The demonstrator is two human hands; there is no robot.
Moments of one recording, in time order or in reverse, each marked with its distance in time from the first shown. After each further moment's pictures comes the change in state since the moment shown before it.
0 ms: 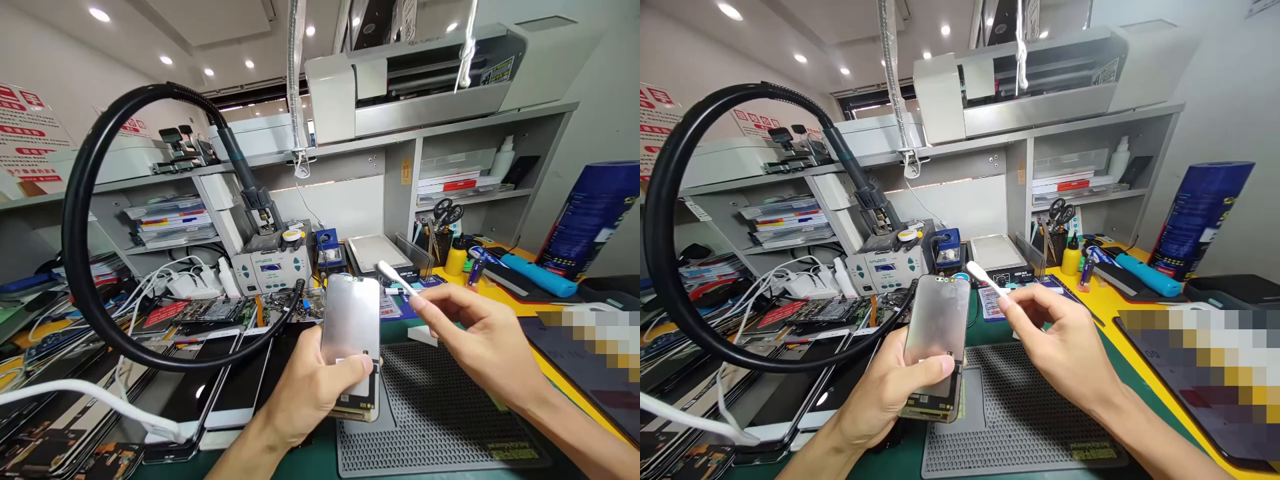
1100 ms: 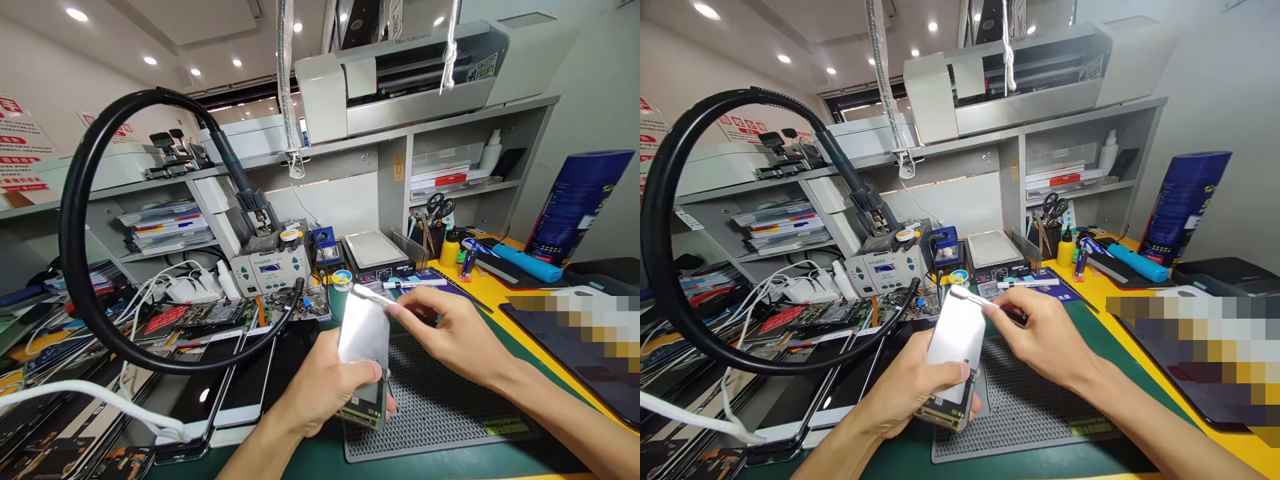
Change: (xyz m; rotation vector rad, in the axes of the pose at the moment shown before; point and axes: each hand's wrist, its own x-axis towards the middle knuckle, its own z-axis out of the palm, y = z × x) left_hand 0.006 -0.003 0.008 0.009 -0.075 -0.209; right_hand 0.003 0.002 0.005 -0.230 -0.157 -0.117
